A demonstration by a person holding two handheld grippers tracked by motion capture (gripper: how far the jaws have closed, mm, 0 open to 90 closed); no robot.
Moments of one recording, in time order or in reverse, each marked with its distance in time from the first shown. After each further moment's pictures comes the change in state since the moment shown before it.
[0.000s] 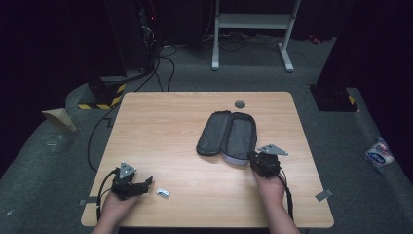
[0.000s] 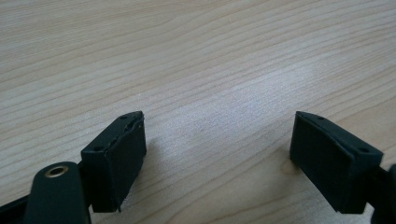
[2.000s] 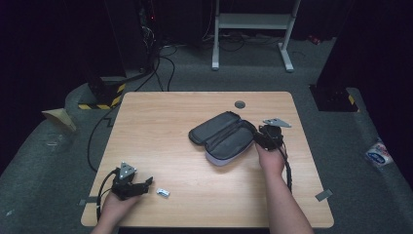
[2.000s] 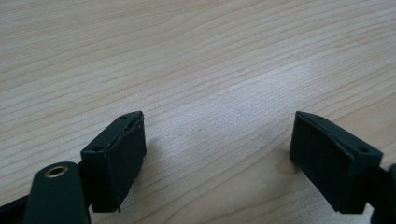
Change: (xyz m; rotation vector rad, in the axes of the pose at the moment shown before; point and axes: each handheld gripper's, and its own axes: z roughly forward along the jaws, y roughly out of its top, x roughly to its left) left arm 0.000 0.000 0.000 0.000 -0.009 0.007; right arm -0.039 0.067 0.036 -0.054 -0.094 0.055
